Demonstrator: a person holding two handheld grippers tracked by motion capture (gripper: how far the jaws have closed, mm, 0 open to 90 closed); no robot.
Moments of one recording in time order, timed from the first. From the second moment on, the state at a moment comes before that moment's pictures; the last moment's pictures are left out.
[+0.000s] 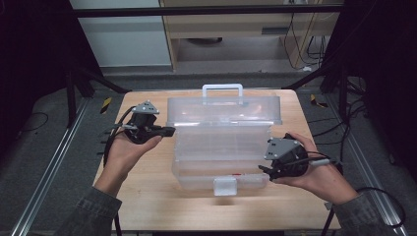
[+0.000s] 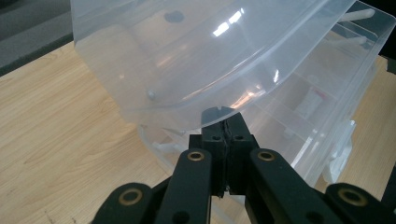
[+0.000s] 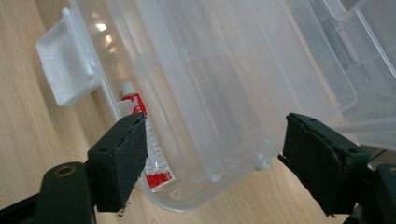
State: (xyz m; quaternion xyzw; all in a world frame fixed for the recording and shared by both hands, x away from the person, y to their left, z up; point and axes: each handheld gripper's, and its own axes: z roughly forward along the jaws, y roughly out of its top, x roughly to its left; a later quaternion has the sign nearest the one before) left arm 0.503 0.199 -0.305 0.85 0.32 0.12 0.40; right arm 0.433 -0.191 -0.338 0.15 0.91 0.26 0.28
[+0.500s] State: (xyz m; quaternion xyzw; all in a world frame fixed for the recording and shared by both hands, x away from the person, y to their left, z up) left arm 0.486 0.200 -0.322 0.85 0.32 0.11 0.40; right arm 0.410 -0.221 -0.339 0.20 0.89 0.29 0.30
